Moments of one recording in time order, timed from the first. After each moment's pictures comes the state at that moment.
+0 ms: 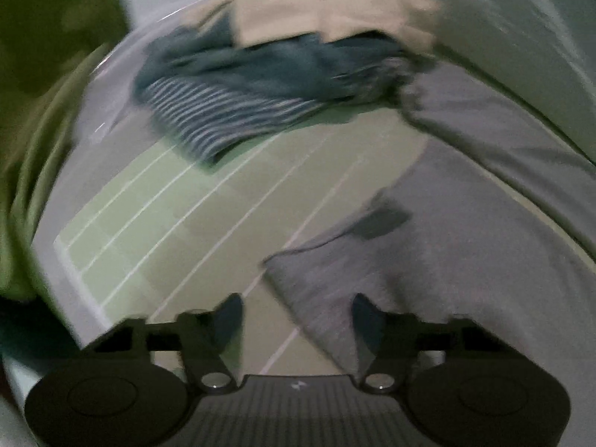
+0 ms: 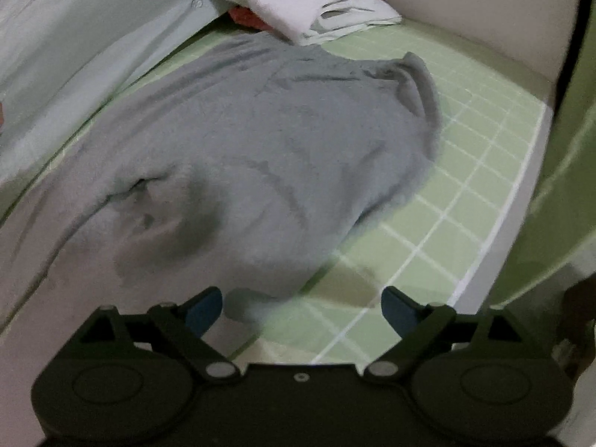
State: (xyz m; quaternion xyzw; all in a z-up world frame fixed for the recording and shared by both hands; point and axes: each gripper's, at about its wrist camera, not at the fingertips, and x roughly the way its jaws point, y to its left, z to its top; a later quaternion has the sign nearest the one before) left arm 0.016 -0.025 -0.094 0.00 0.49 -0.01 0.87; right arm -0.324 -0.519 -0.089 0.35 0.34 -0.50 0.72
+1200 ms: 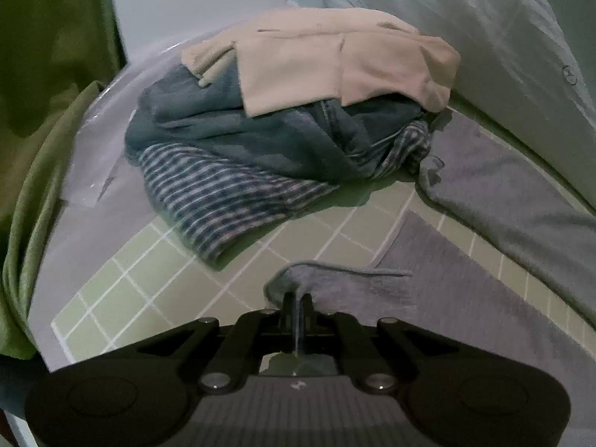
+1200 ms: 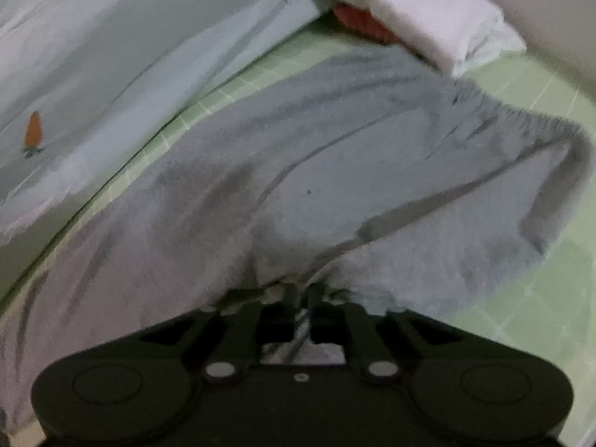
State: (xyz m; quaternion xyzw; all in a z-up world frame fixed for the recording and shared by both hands) left arm 0.077 -0.007 -0.081 -0.02 0.46 0.01 0.89; right arm -0.189 -0.593 -0.075 0.37 0.34 -0.42 0.76
